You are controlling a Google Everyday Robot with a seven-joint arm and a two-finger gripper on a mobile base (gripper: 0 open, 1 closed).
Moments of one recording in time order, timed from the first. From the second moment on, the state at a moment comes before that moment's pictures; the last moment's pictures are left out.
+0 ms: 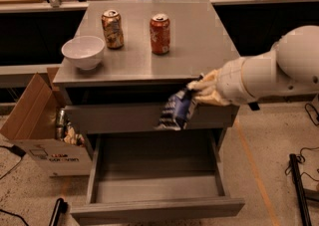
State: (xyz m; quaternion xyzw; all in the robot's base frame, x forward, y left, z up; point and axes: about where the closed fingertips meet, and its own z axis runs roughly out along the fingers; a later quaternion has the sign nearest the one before) arm 0.548 -0.104 0.854 -0.63 0.66 0.05 0.41
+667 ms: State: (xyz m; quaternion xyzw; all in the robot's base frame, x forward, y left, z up) arm 0.498 -0.190 0.784 -0.58 0.76 0.07 0.28
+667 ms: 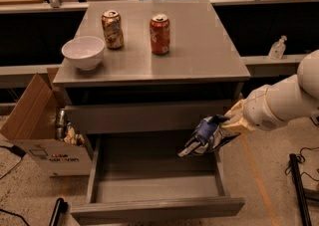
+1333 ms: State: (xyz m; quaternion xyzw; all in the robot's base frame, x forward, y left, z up) arm 0.511 -0.173 0.755 -0.59 0.75 0.13 0.27
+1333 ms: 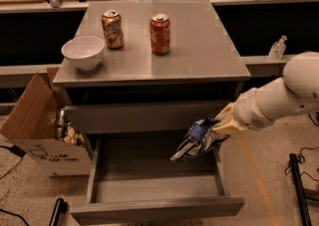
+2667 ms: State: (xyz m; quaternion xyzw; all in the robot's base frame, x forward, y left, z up) arm 0.527 -0.080 0.531 -0.45 0.82 0.25 0.26
